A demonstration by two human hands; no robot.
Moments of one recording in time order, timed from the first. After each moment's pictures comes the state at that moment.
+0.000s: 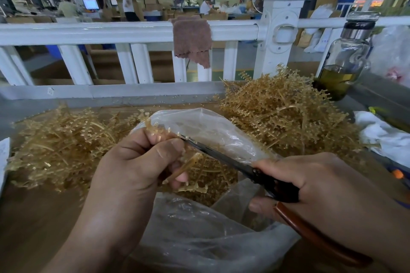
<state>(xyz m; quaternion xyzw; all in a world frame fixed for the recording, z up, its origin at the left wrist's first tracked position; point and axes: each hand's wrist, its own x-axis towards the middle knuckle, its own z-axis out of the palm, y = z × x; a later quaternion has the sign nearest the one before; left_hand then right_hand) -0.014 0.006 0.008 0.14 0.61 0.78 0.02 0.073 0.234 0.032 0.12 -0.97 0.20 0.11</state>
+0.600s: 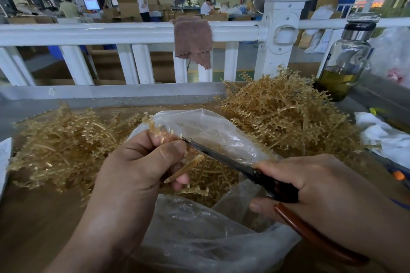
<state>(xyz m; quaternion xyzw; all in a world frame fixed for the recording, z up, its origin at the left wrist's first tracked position) -0.015 0.004 0.008 0.14 0.62 0.77 0.03 0.072 0.234 0.032 0.11 -0.97 0.19 0.10</state>
